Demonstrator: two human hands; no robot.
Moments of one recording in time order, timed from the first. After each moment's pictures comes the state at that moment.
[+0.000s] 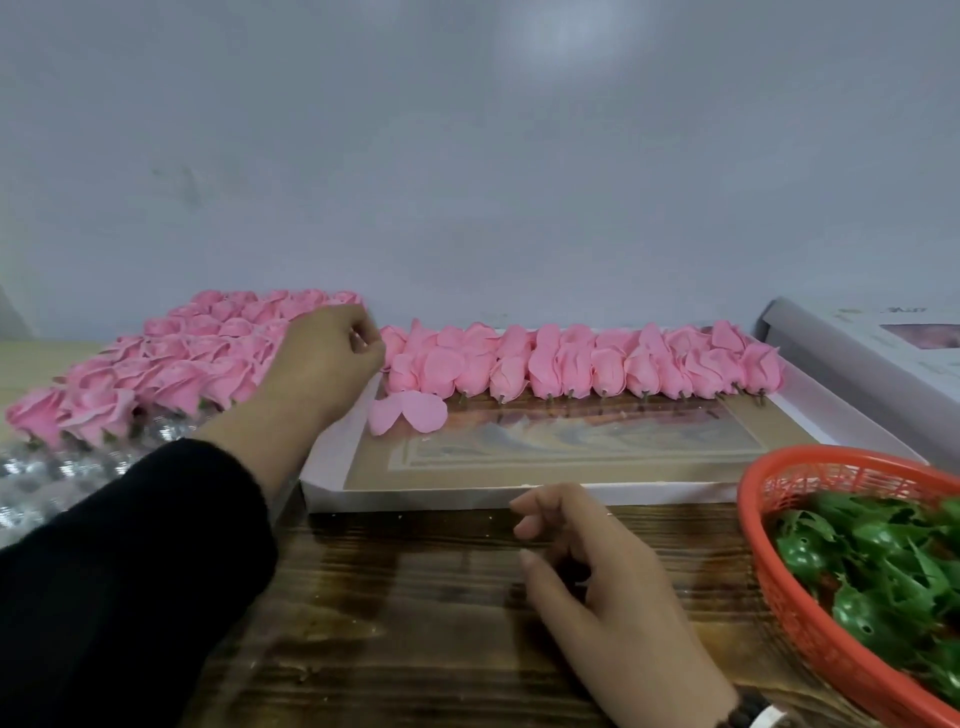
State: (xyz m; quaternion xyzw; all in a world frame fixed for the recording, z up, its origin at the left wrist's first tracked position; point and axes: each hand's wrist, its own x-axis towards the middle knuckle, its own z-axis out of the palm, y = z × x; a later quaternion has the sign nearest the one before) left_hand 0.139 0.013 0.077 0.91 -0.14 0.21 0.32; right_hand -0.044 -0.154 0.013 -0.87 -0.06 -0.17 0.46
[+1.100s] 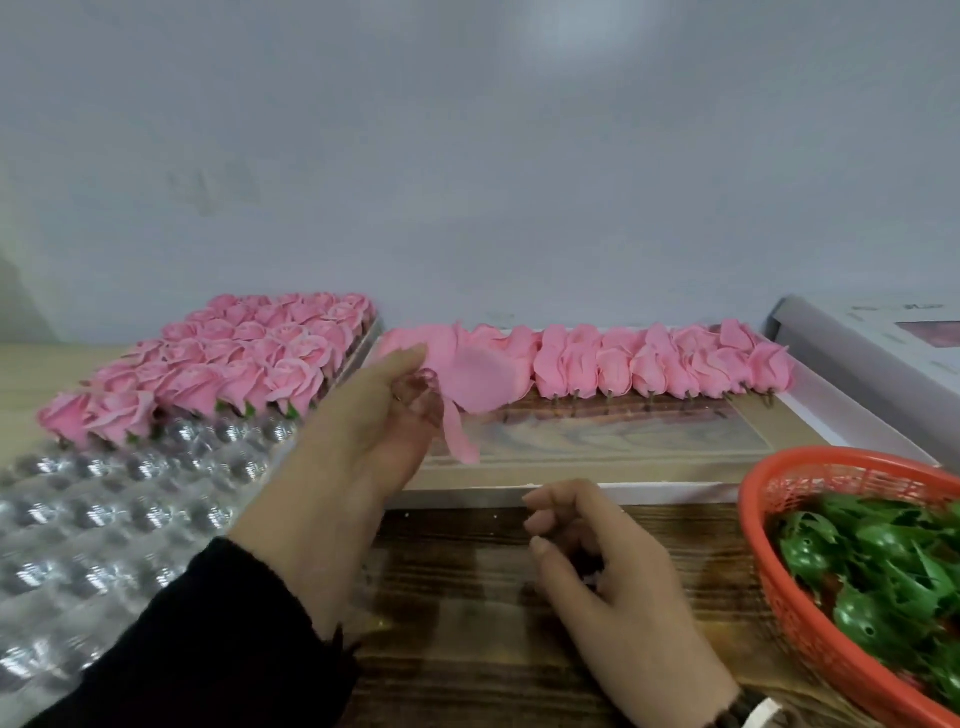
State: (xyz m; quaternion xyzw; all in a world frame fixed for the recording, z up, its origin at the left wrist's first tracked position) left_hand 0.084 -0.026 0.075 0.44 0.04 -0.11 0.89; right_hand -0.040 -0.159 0.003 -0.83 -0.04 -0.21 0.52
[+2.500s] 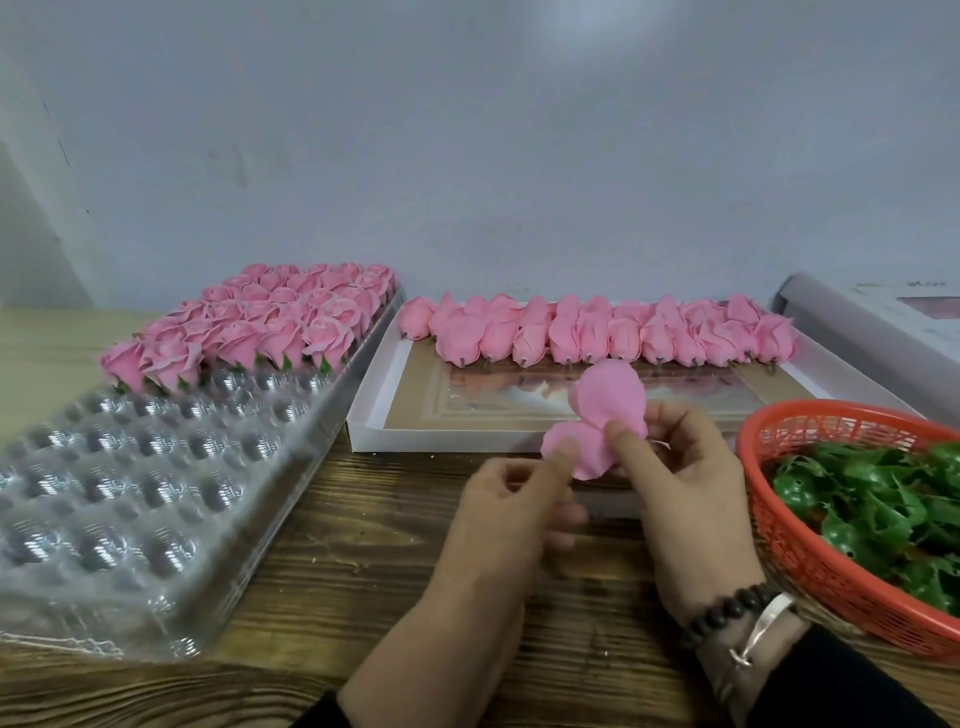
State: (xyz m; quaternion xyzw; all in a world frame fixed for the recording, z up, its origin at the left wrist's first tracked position) left_hand -0.031 -0.051 0.015 0.61 -0.02 -0.16 0.77; right_hand -0.043 -0.167 0.014 -0.68 0.09 -0.31 0.66
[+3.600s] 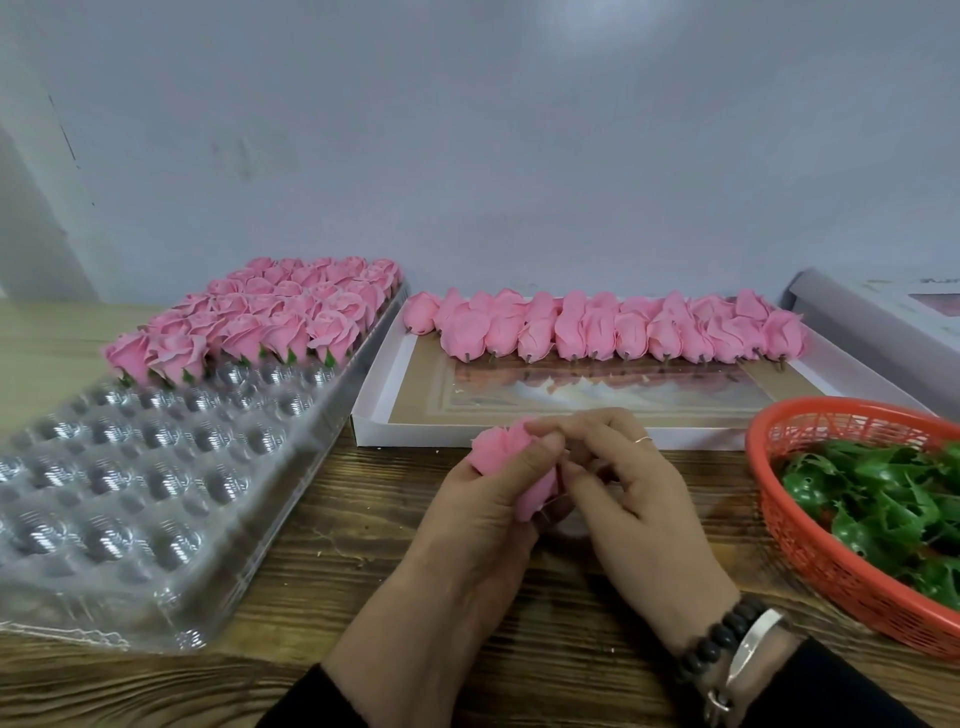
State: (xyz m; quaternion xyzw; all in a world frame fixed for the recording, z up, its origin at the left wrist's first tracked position) left_hand -0.015 -0.041 0.015 0.41 -0.06 -0.22 0.88; right_hand -0.049 -0.144 0.019 -0.79 -0.09 -0.24 0.56
